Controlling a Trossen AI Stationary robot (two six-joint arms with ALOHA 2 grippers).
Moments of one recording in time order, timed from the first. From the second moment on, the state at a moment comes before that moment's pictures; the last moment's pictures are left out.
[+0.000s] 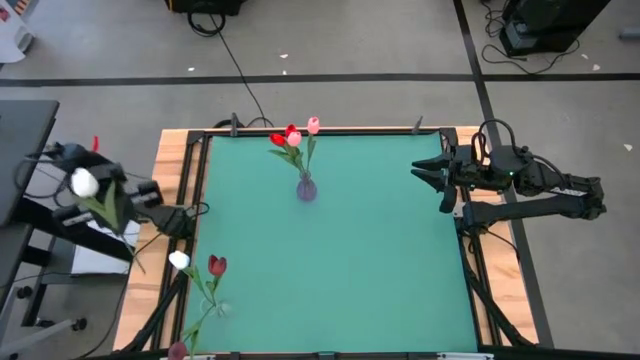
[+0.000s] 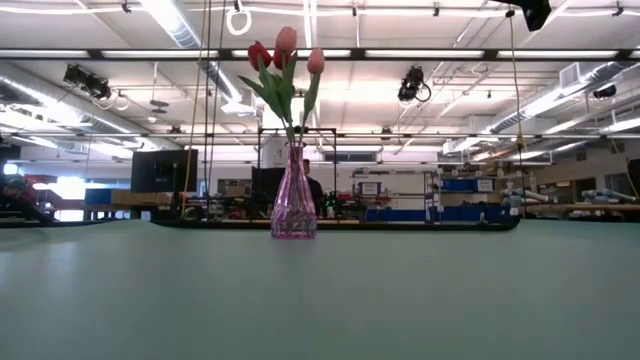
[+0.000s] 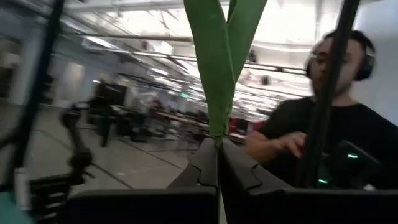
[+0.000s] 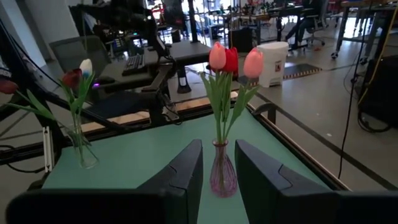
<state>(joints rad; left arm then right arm) -0.39 0.11 0.83 -0.28 0.52 -0.51 -0.05 0.53 0.81 -0.42 0.18 0.16</state>
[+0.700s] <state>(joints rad) -0.56 0.37 0.49 0.25 0.46 -0.25 -0.05 0.53 0.81 -0.42 0.18 0.16</state>
